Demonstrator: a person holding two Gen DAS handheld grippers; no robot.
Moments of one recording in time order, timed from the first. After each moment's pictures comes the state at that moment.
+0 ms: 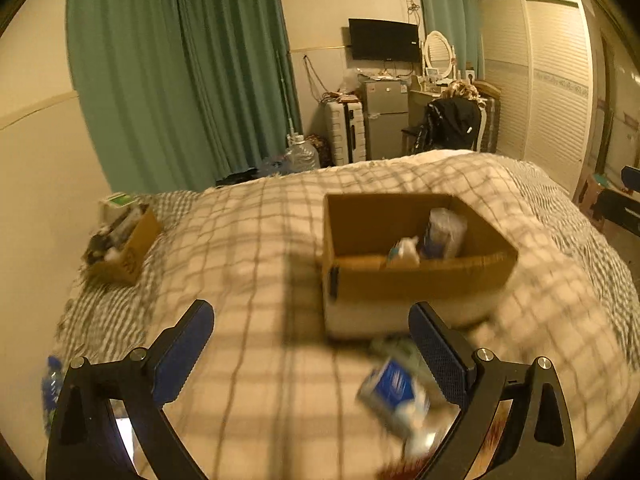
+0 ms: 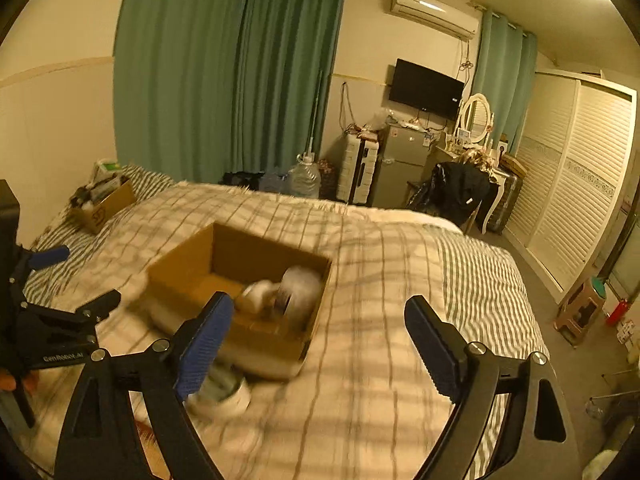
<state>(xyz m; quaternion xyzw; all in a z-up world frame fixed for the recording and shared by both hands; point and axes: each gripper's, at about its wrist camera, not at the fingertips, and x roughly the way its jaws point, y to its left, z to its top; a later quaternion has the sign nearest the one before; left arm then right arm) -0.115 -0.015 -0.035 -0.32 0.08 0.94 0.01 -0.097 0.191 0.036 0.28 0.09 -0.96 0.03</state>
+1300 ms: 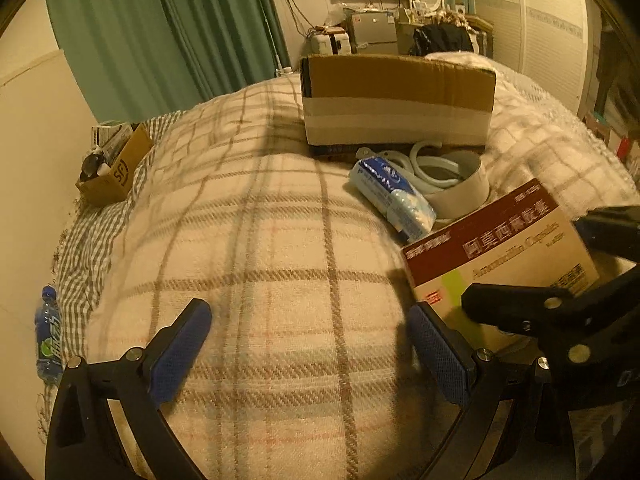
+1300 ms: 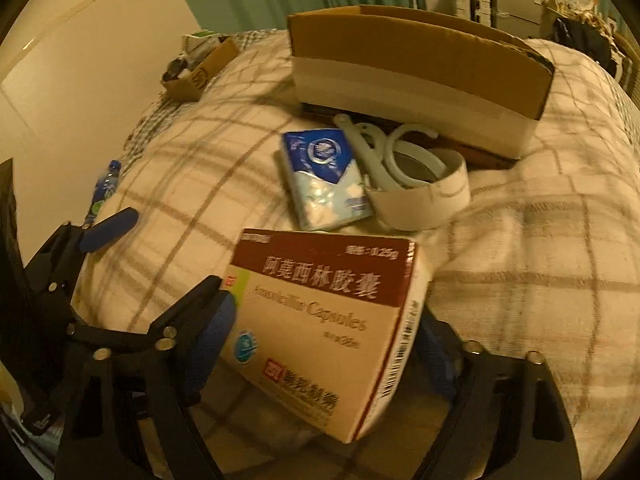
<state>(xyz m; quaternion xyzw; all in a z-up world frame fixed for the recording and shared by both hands) -0.037 -0.013 -0.140 -0.42 0.11 0.90 0.03 -0.072 0.116 -0.131 0.51 -0.02 -0.83 0.22</state>
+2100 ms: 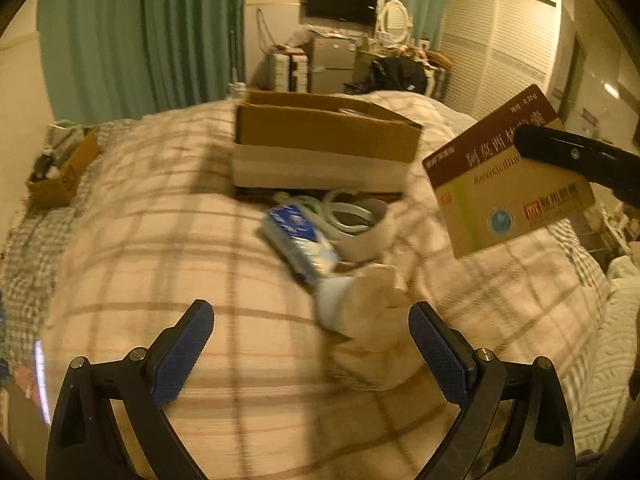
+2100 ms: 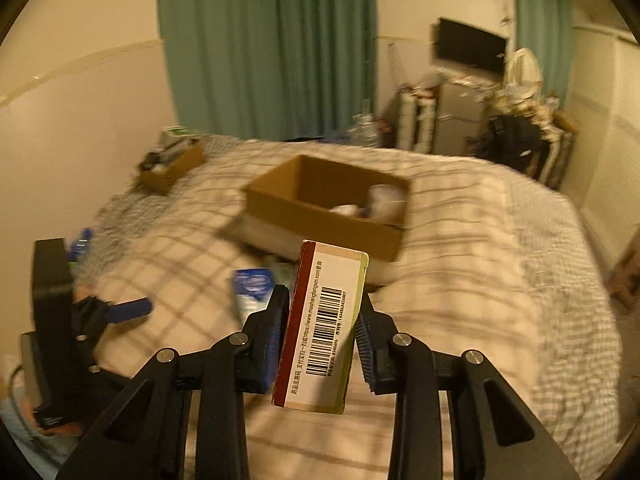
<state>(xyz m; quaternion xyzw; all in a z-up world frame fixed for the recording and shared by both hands) -0.030 0.017 -0.108 -0.41 0.03 0.90 0.14 -0.034 0.172 -0.008 0.34 0.04 -0.93 0.11</state>
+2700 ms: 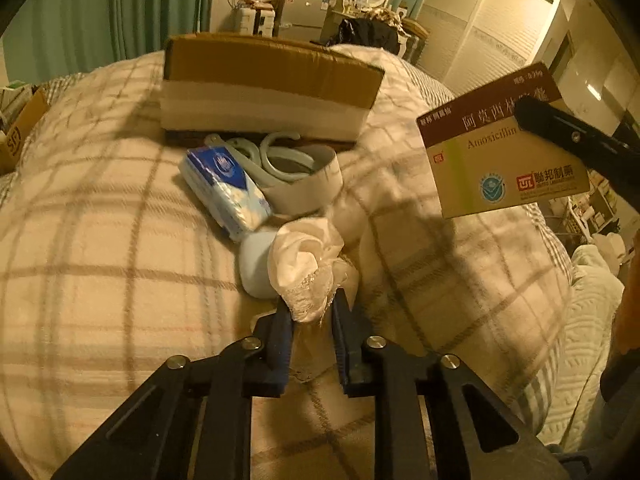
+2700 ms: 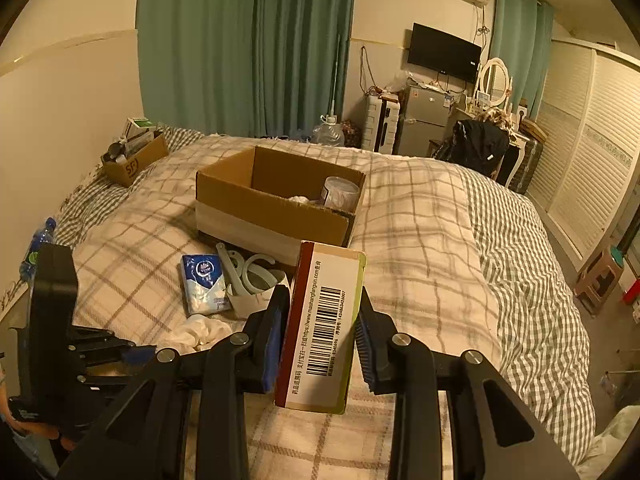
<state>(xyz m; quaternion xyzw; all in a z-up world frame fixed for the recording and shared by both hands) -0.040 0.038 -0.131 -0.48 -0.01 0.85 0.20 -0.026 0.190 -0.020 0.34 0.06 -0.94 0.06</state>
